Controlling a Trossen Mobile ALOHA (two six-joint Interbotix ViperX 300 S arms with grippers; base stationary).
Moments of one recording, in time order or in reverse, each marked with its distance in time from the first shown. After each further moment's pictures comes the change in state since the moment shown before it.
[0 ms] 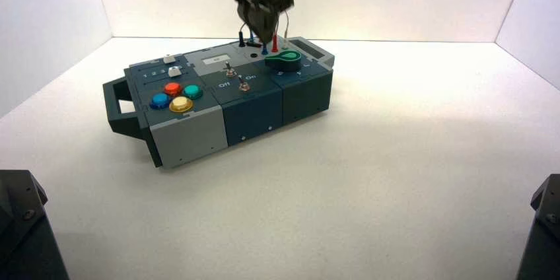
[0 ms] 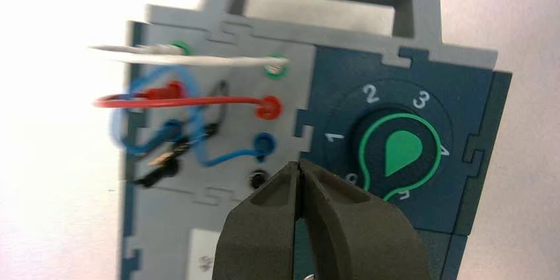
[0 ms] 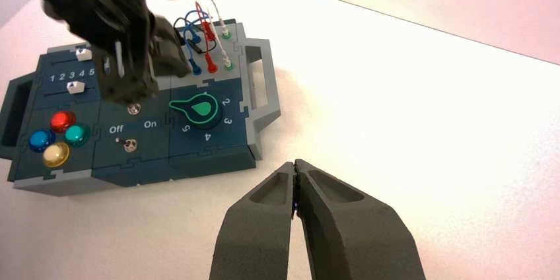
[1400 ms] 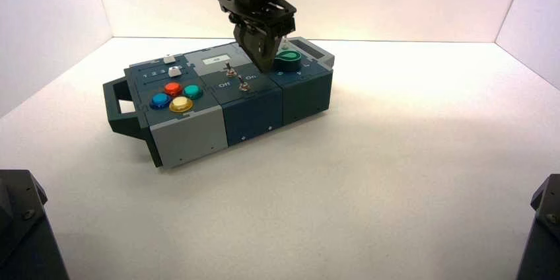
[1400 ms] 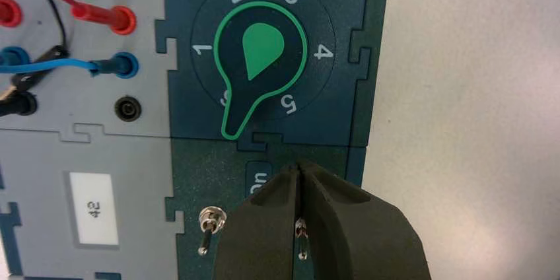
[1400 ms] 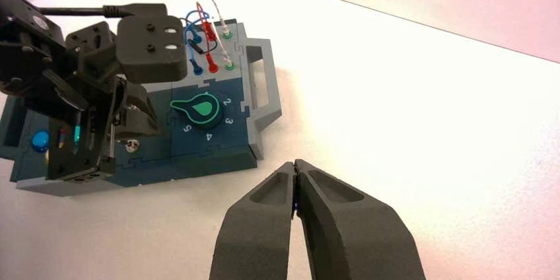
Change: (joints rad) left arm -0.106 -0.071 0.179 -0.034 0.034 0.000; right arm 0.000 0.000 0.000 0.003 0.002 0.000
